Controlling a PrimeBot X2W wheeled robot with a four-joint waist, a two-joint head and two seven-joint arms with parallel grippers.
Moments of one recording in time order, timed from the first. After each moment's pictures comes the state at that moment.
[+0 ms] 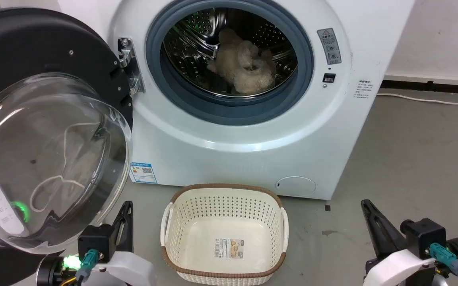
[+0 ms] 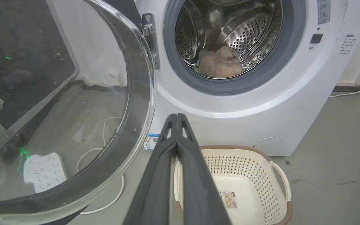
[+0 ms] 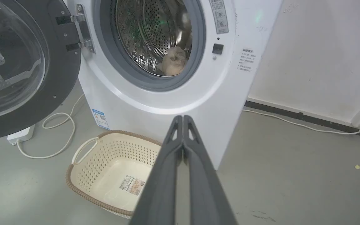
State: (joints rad) left arm 0.01 0.05 0.00 0.00 0.00 0.00 0.00; right arm 0.01 -0.05 0.00 0.00 0.01 0.13 0.00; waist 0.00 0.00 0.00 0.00
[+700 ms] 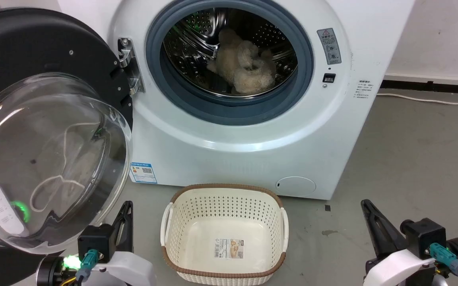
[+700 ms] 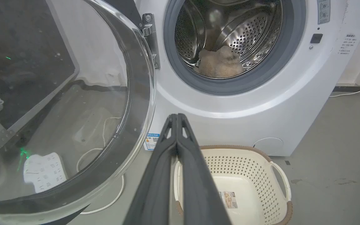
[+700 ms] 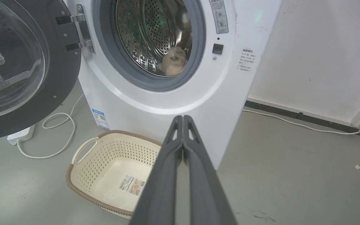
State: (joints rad) left arm 0.01 0.05 0.00 0.00 0.00 0.00 0.00; right arm 0.01 -0.05 0.00 0.00 0.01 0.13 0.00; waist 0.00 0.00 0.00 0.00
